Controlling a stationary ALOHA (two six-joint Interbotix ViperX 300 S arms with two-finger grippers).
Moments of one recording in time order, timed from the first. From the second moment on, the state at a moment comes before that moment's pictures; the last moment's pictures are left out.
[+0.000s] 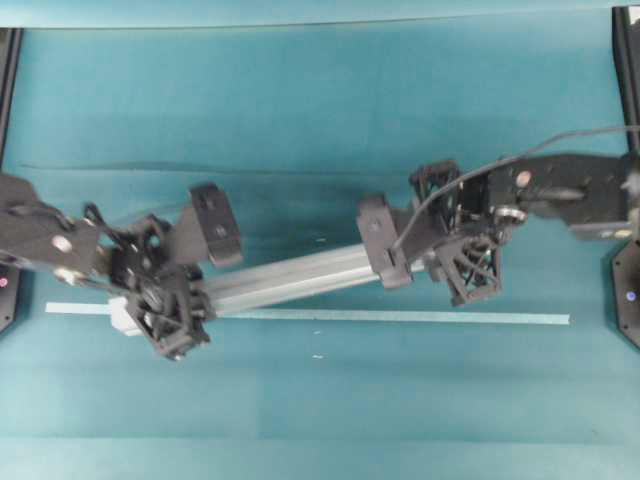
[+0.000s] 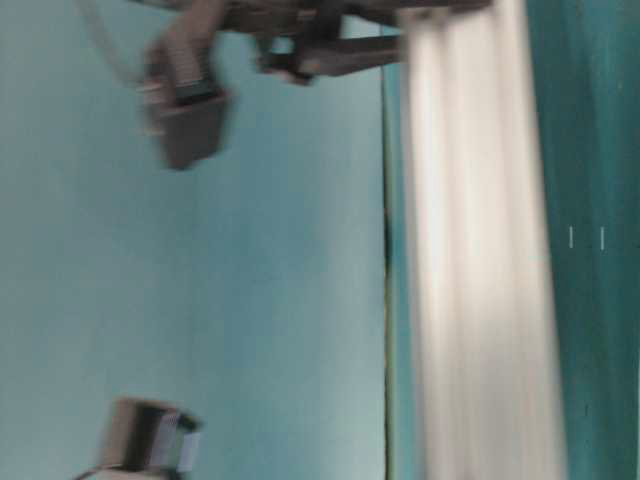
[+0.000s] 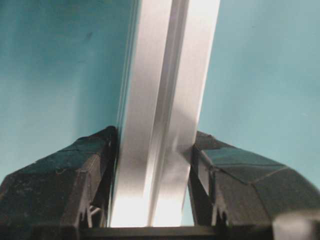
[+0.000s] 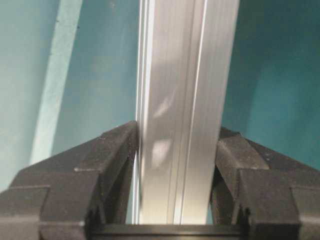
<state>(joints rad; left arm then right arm) -0.04 -0.20 0.74 0.03 0.54 -0.50 -0.12 -0.06 0.57 0.05 0.85 -0.45</state>
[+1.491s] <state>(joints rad) 0.00 -0.30 0.00 0.02 1.40 -0.32 -0.02 -0.19 -0.14 0.07 1.69 0.12</state>
